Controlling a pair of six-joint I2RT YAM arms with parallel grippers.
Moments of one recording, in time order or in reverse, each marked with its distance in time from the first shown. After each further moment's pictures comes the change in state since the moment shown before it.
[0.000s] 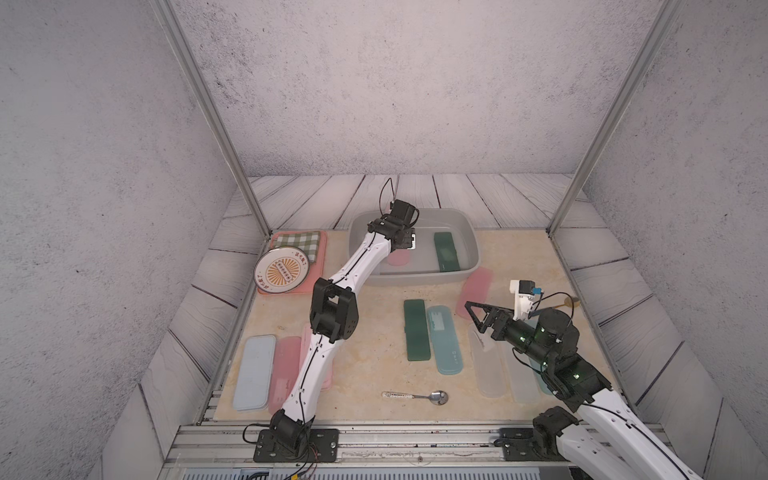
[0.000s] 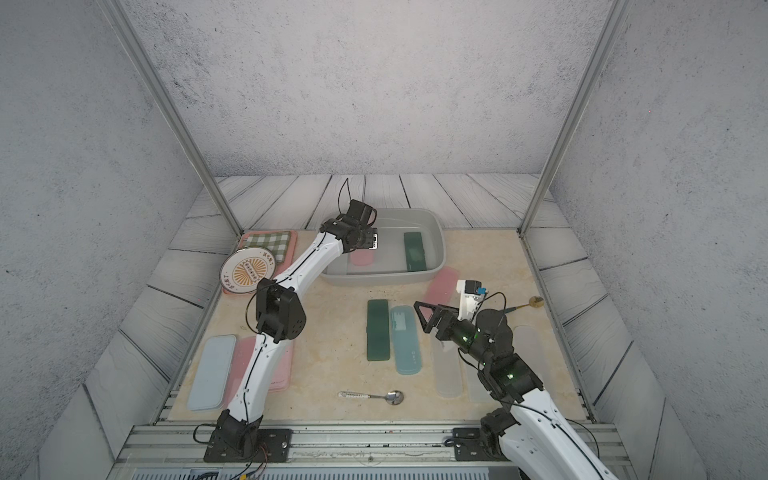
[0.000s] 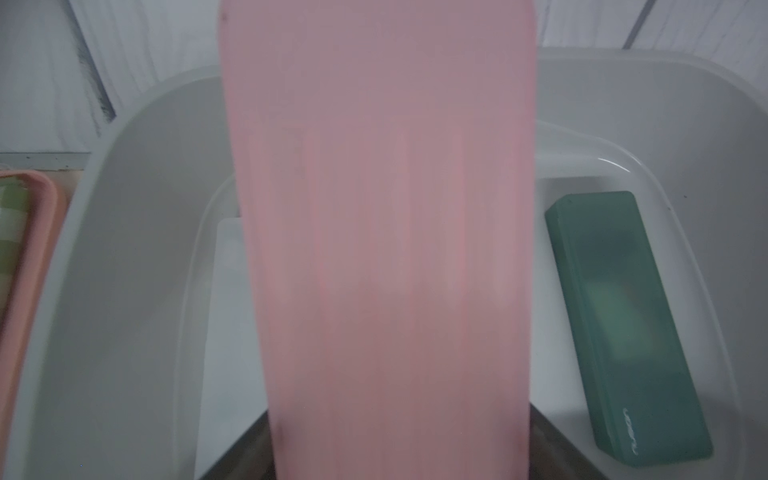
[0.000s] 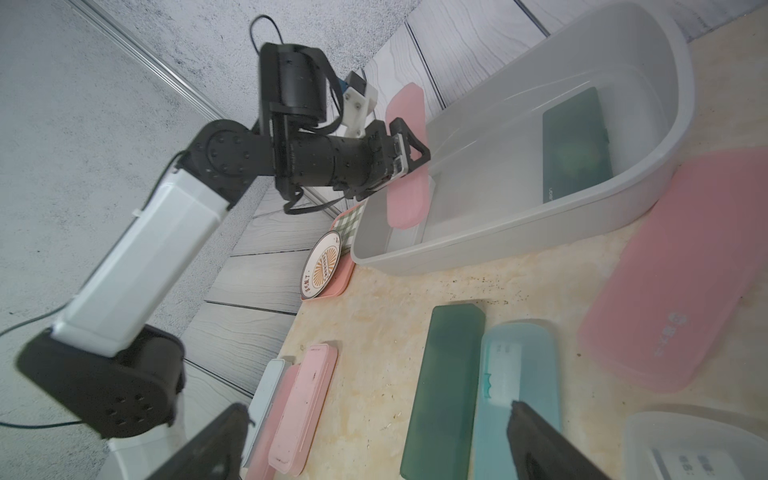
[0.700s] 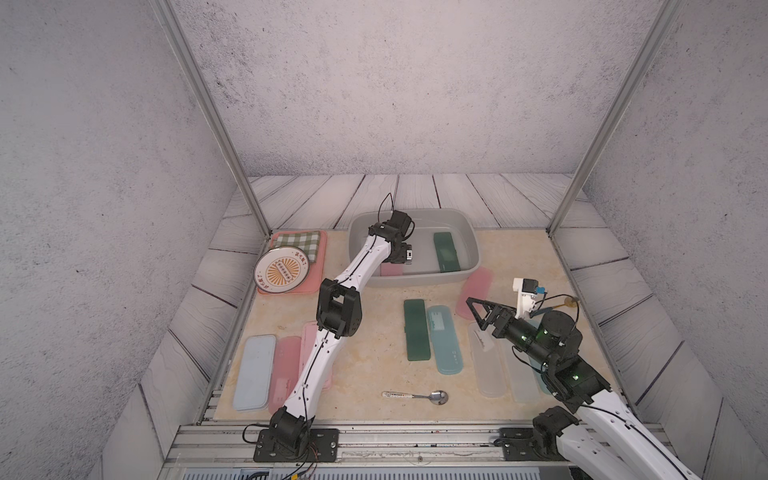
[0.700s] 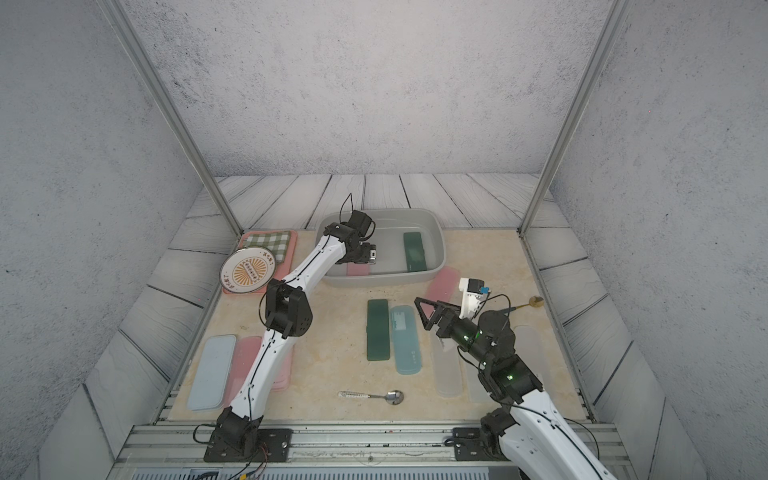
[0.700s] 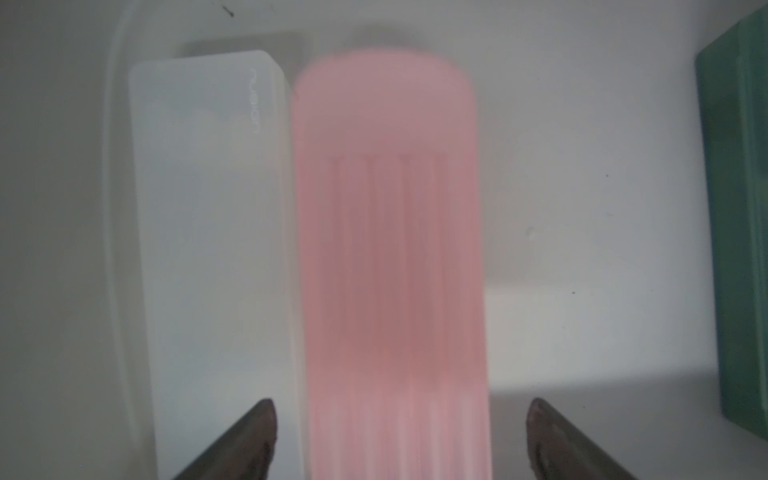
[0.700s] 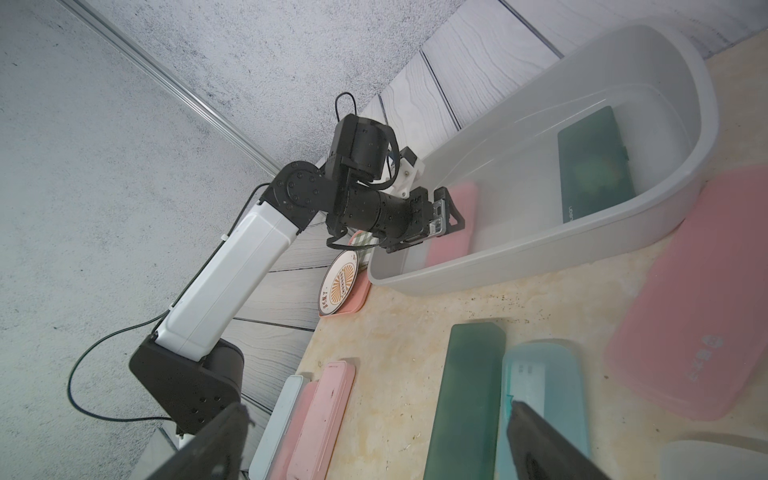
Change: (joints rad) left arm 0.016 0.080 0.028 -0.177 0.070 -0.010; right arm 0.000 -0.003 -0.020 0.084 -0.003 0.046
